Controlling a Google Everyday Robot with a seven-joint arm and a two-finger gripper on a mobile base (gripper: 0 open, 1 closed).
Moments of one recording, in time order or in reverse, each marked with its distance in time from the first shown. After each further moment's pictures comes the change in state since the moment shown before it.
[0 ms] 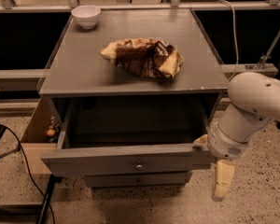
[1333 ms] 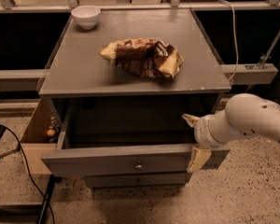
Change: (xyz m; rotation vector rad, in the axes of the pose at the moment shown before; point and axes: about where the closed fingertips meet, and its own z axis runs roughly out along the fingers) arm -0.026 -0.117 0.006 0.532 -0.123 -0.182
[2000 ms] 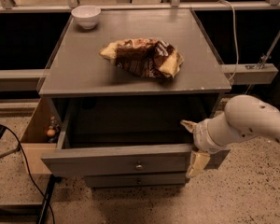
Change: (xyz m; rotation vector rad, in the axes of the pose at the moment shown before) arm 0.007 0.017 0.012 -0.078 -0.038 0.064
